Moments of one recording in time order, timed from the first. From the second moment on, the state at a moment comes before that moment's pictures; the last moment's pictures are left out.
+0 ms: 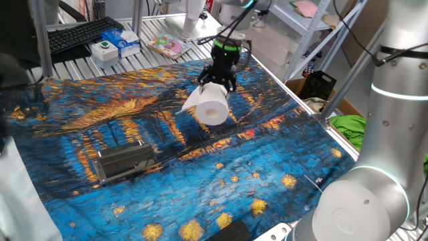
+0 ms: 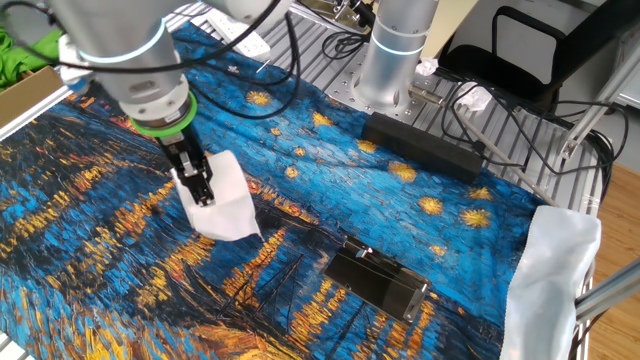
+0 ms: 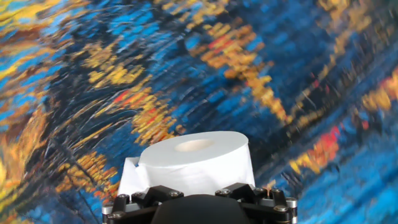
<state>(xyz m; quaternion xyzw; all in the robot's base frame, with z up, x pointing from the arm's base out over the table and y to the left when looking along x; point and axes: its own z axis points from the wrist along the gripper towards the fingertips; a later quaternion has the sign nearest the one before) 0.558 -0.120 0.111 -0.39 -0.92 -0.03 0.08</state>
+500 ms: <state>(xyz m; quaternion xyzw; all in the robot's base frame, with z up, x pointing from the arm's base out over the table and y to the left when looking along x) 0.556 -0.116 0.104 -0.50 -0.86 -0.03 0.08</state>
